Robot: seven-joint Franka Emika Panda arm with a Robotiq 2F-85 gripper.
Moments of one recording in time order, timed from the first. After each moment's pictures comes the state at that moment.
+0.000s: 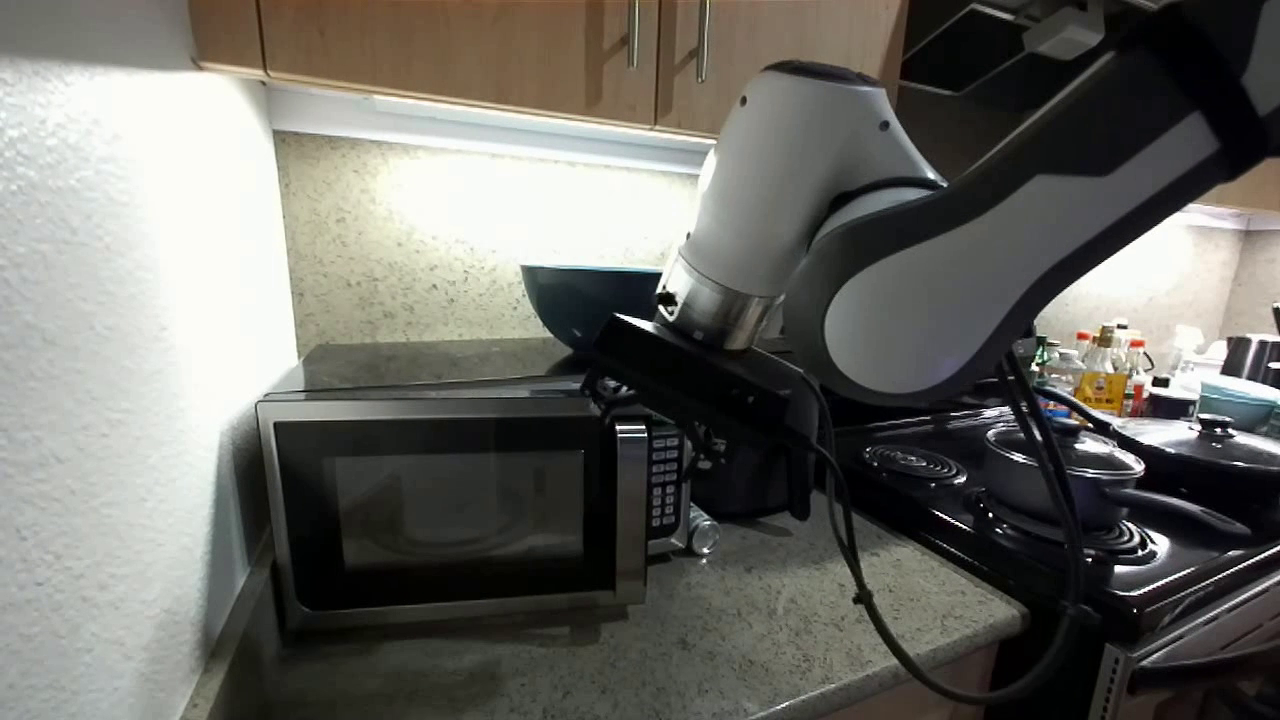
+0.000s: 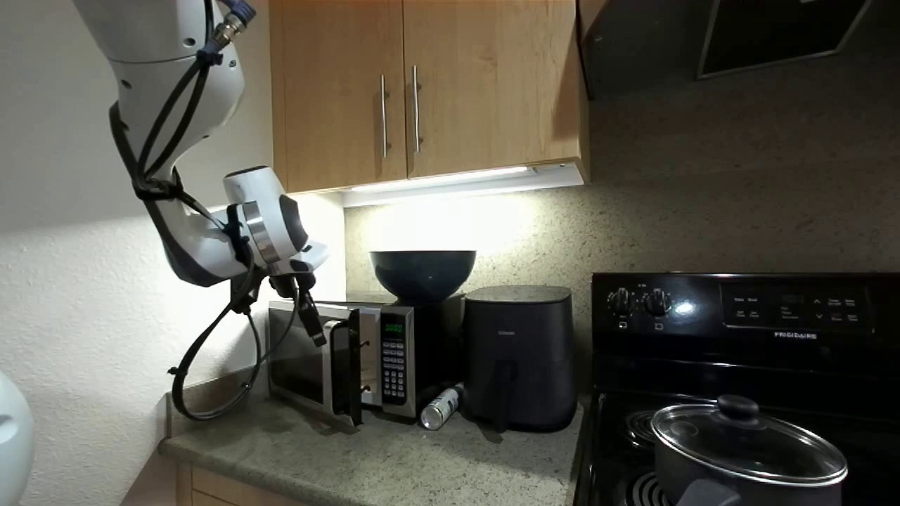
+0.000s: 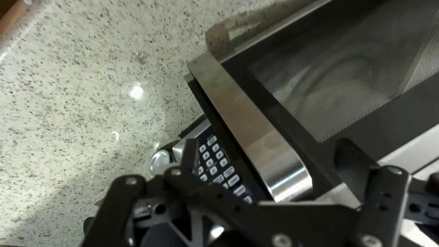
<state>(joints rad) 0.29 0.08 0.14 -2.21 -0.47 2.79 1.55</state>
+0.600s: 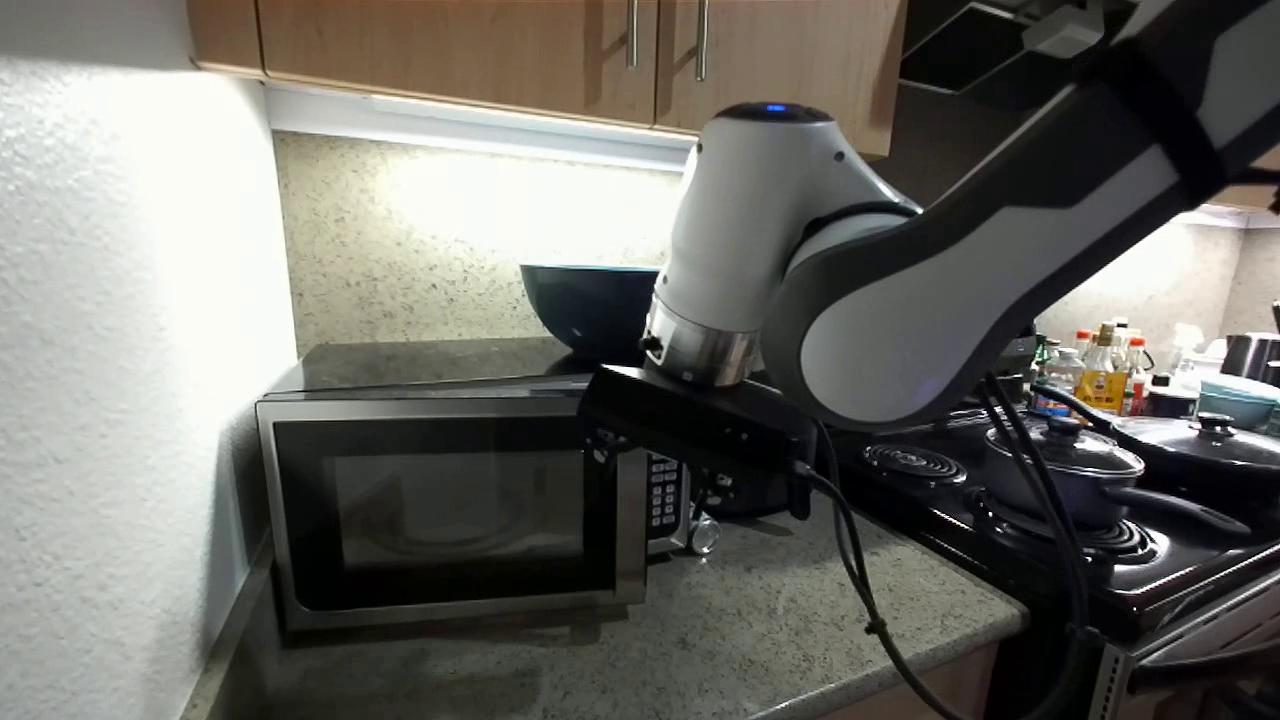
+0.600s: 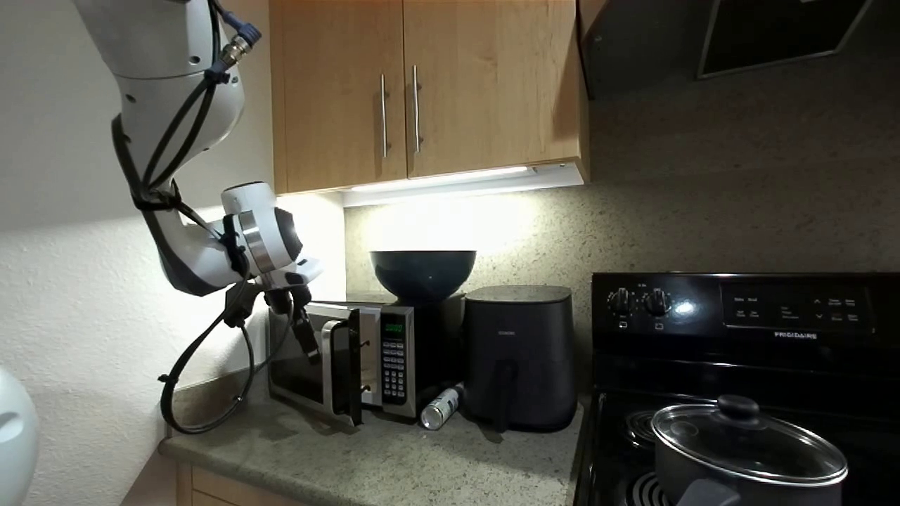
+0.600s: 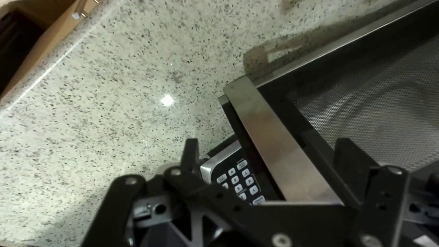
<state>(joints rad) 0.31 0.13 0.14 -2.19 -0.48 2.69 1.54</state>
